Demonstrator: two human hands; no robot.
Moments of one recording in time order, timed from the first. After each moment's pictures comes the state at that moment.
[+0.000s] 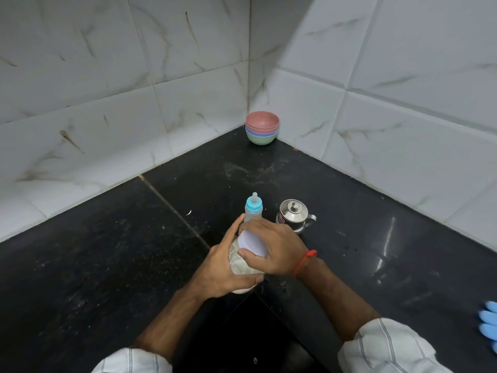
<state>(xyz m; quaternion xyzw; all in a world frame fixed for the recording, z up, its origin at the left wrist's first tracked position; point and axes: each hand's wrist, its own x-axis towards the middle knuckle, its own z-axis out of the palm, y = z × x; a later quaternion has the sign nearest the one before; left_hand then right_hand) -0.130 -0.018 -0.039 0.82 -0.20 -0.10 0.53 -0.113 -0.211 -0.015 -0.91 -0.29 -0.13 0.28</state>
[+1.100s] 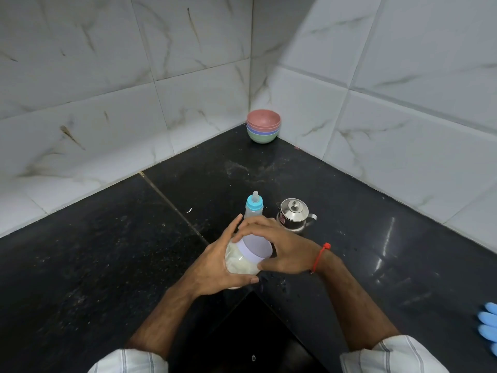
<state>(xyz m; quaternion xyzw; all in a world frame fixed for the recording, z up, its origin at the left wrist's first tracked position) -0.127 -0.007 -0.034 0.84 -0.20 -0.14 0.48 -0.115 -0.226 0.016 -0.86 -0.33 0.16 0.37</state>
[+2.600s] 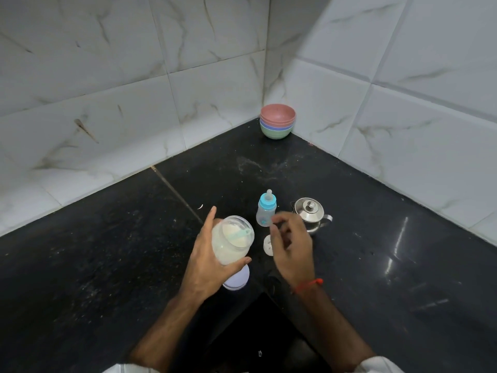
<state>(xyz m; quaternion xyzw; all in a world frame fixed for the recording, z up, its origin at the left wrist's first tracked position) -0.134 0.014 -0.048 0.86 -0.05 0.04 0.51 -0.123 -0.186 -0.046 -0.81 -0.05 -0.26 0.52</state>
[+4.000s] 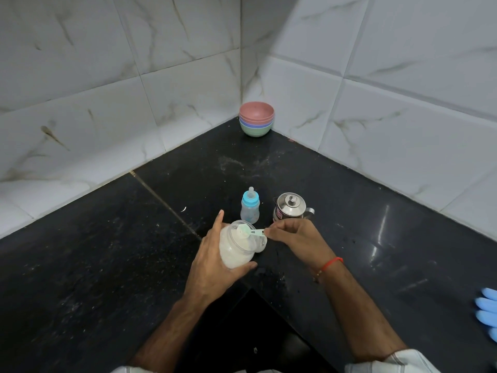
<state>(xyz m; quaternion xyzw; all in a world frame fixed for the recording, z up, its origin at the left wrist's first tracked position) -0.134 -0.022 -0.053 0.88 -0.09 0.00 0.47 -0.125 -0.236 0.001 -0.76 0.10 0.08 0.63</state>
